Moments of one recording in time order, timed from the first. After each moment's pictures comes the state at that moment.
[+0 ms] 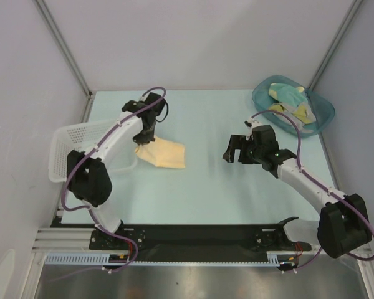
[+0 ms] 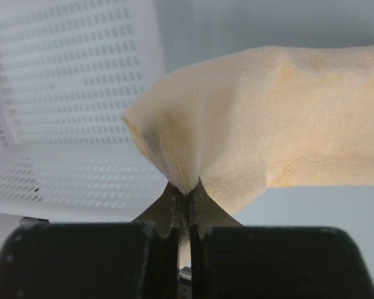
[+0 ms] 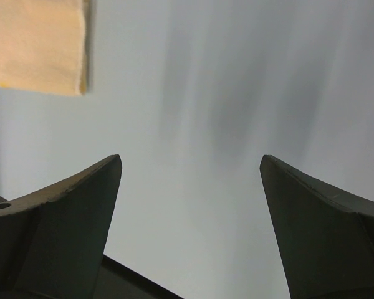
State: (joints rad) left arm -0.46 1.74 1.56 -1.11 -0.42 -0.38; right arm 0.39 1.24 0.81 -0.28 -0.17 0.42
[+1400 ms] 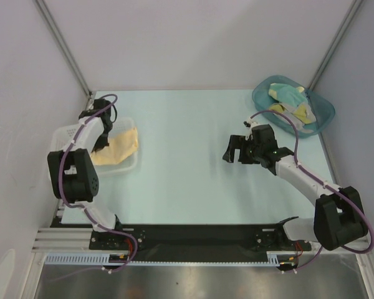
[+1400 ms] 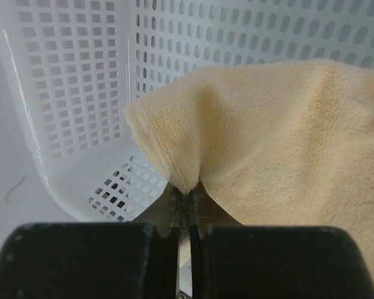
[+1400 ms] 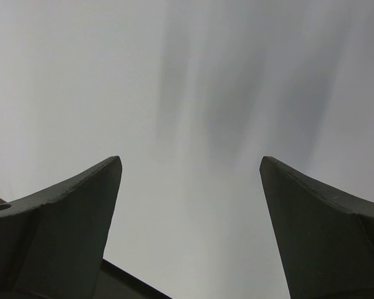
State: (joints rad) left arm 0.07 1.72 1.36 -0.90 -0.58 -0.06; right arm 0.36 1.31 0.81 -0.26 -0.21 0.39
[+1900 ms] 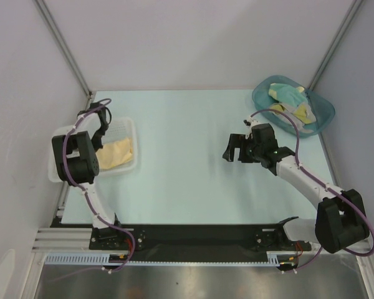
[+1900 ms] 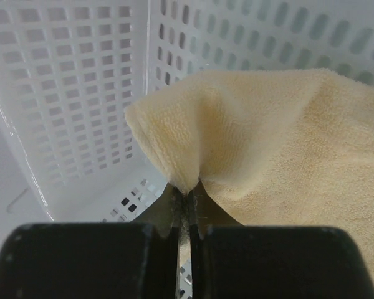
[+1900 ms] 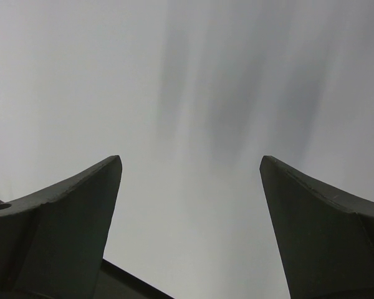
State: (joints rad) left arm 0.17 1.97 1.45 -0.90 -0.67 -0.08; right arm 0.38 1.28 0.83 -0.28 -0.19 0.40
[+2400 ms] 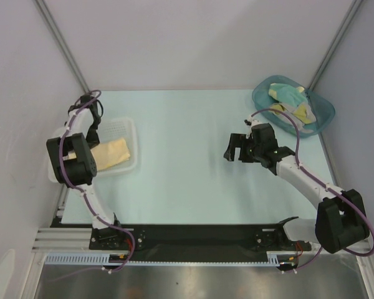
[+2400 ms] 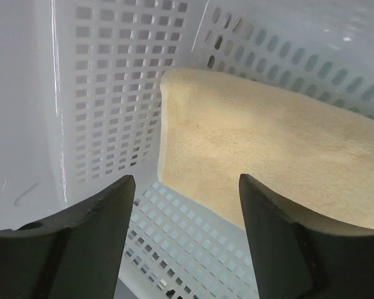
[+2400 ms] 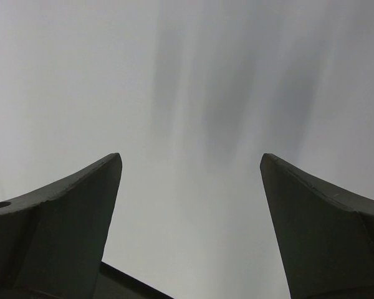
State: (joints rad) left arm 0.23 1.97 1.56 -0.94 -0.69 -0.14; right arm 0.38 1.28 0.83 -0.28 -0.15 0.39
